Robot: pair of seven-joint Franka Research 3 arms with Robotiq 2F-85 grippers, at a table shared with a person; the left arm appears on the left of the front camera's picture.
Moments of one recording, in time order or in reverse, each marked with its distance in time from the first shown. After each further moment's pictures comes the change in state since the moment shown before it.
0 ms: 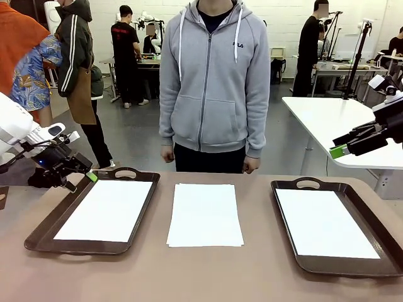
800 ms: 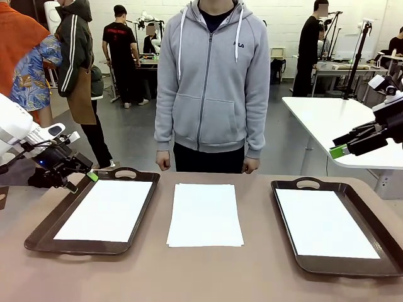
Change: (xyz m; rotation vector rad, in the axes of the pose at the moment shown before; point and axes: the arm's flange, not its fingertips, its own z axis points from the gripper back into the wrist) left arm -0.001 -0.001 -0.001 -0.018 0.003 0.008; right arm 0.000 0.000 0.000 0.000 0.000 0.000
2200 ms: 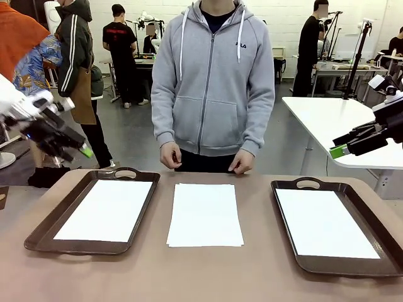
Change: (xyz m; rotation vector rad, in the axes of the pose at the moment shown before) left arm -0.013 -0.067 0.096 0.020 -0.168 -0.324; right arm 0.000 0.000 0.000 0.000 0.000 0.000
